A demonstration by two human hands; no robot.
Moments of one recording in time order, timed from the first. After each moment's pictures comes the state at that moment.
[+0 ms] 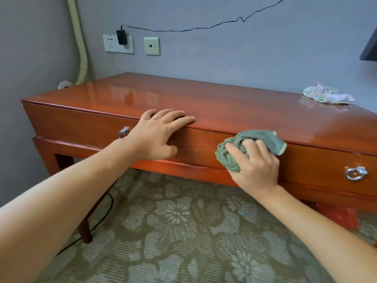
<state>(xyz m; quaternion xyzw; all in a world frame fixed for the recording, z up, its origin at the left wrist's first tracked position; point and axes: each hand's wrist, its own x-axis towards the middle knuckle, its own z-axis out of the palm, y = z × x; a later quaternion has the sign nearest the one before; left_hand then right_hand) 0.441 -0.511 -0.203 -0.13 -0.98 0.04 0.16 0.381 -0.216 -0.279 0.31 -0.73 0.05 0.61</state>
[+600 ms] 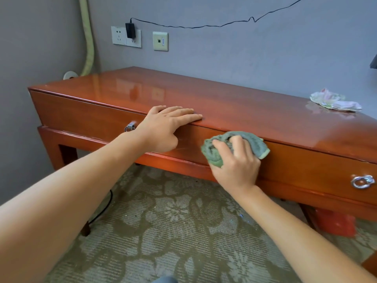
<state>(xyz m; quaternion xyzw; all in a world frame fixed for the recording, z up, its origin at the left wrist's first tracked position) 0.441 -0.510 -0.194 -0.12 -0.98 -0.04 0.15 0.397 -0.278 -0.281 0.28 -0.77 0.12 0.56</state>
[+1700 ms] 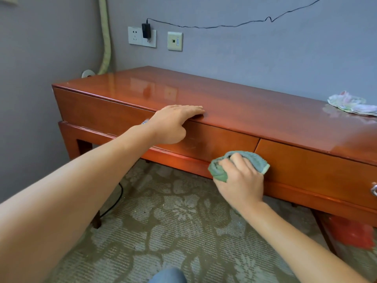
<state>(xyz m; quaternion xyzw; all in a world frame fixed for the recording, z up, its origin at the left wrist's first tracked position) 0.438 -0.525 -0.190 -0.11 -0.98 -0.13 0.14 0.410 -0.277 -0.314 0.30 -0.83 0.13 0.46</state>
